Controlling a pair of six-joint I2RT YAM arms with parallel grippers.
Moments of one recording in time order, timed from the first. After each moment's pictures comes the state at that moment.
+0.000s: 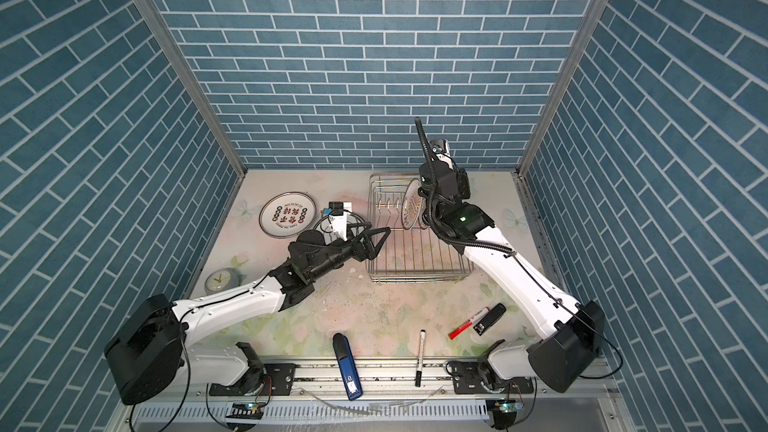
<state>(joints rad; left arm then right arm) -0.79 1.32 0.68 0.60 0.11 -0.64 0.67 1.34 1.36 -0.33 0.84 -0.08</state>
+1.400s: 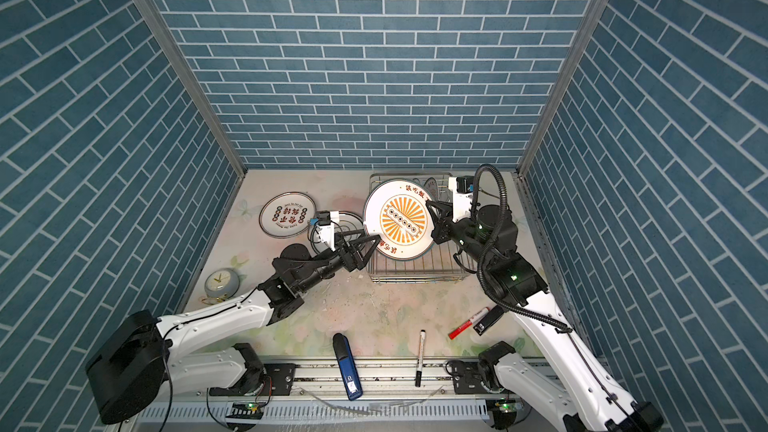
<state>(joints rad) -0.79 1.21 0.54 0.73 0.14 -0.72 0.51 0.88 0.95 -0.19 -0.21 0.30</state>
